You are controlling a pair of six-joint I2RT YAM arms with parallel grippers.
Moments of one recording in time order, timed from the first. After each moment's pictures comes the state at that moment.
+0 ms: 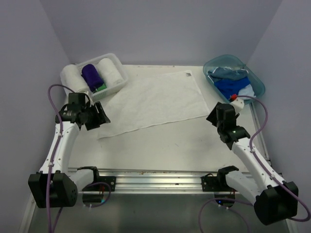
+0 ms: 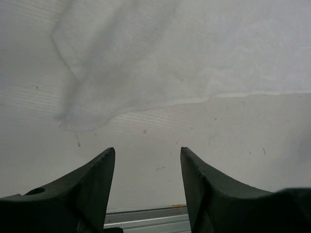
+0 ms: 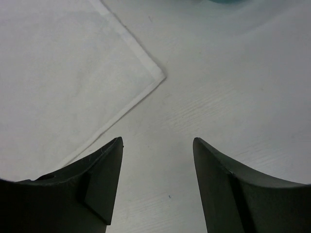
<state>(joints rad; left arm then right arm) 0.06 1.10 0.95 -0.84 0.26 -0.37 0.25 0.92 0.65 -0.36 0.47 0.63</state>
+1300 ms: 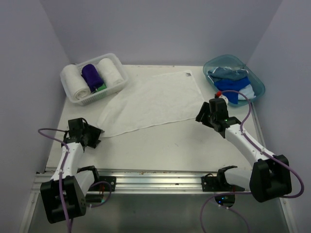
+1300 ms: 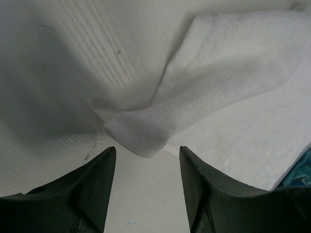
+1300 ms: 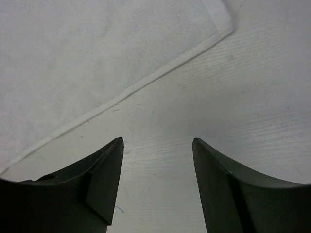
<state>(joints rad) 0.25 0.95 0.42 -0.46 0.14 -1.00 0.26 1.19 0.73 -0.34 0.14 0.61</state>
